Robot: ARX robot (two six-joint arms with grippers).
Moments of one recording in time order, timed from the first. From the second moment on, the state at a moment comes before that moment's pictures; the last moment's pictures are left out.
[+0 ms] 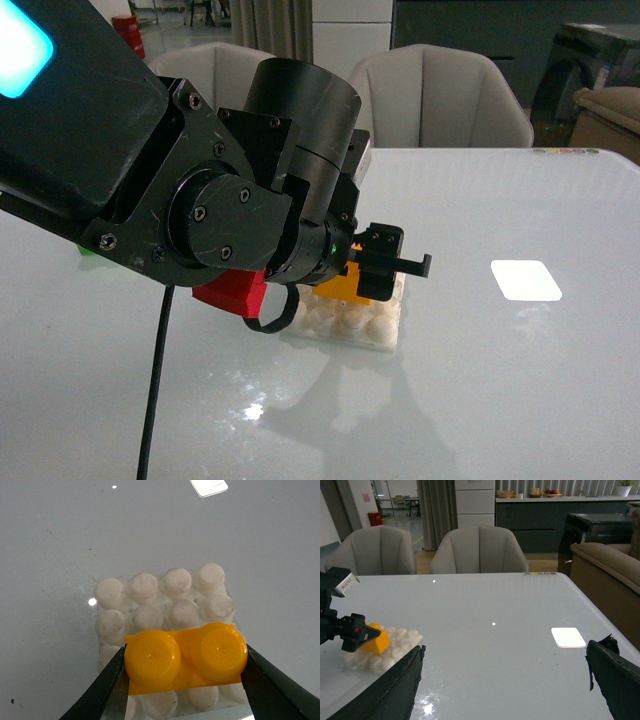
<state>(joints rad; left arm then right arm) -0.53 2.14 1.21 0.28 -0.14 -0.10 0.00 0.00 0.01 0.00 0.00 0.00</state>
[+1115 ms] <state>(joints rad) -0.51 2.22 1.20 0.36 -0.13 -0.13 0.00 0.00 0.01 0.00 0.00 0.00</state>
